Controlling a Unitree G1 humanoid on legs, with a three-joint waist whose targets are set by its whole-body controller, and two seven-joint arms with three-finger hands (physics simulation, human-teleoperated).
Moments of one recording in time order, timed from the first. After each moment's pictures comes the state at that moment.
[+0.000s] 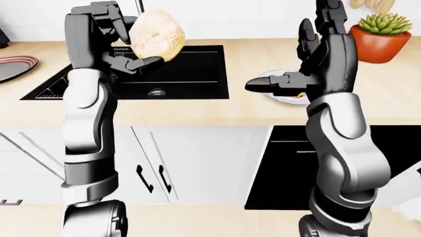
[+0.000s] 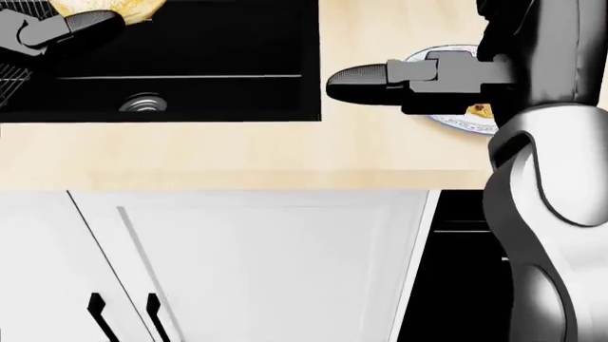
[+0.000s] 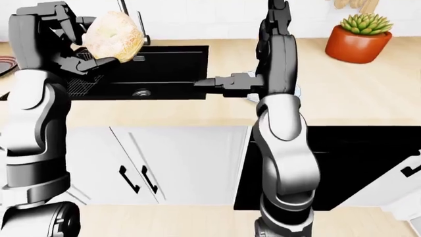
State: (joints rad) left arm -0.83 0.37 0.20 0.06 -0.13 0.25 0.04; right arm -0.69 -0.14 -0.08 -0.56 0.07 0.79 -0.18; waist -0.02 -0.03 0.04
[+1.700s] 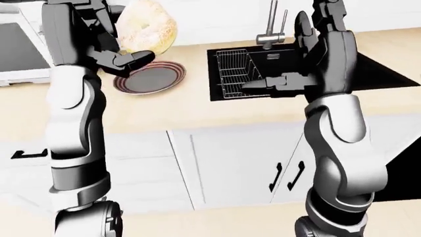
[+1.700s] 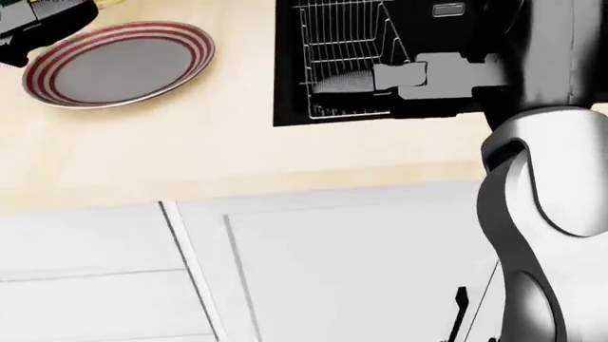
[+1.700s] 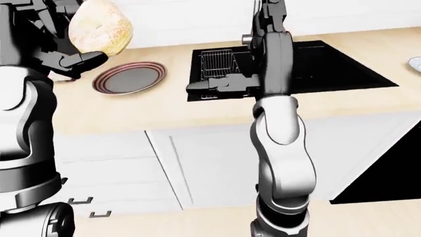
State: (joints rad) left arm -0.82 0.41 0.22 -0.02 -0.16 0.27 0.04; right arm -0.69 -0.10 -0.07 -0.59 0.03 0.75 -0.12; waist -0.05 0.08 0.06
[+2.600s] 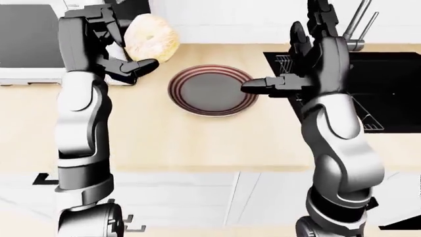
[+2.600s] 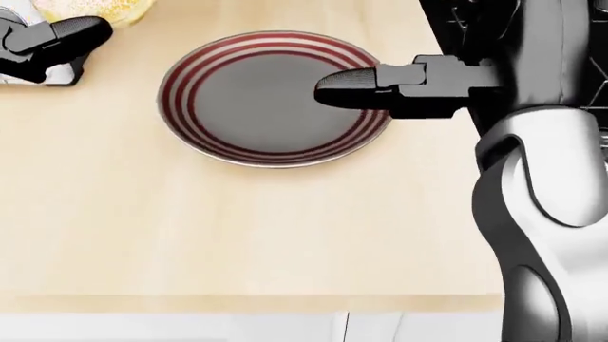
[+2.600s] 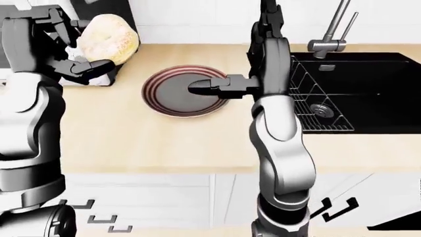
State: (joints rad) left arm -0.81 0.40 0.21 0.03 -0.15 0.28 0.04; right arm -0.69 -0.11 -0.08 -0.54 0.12 0.76 -0.18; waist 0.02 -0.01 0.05
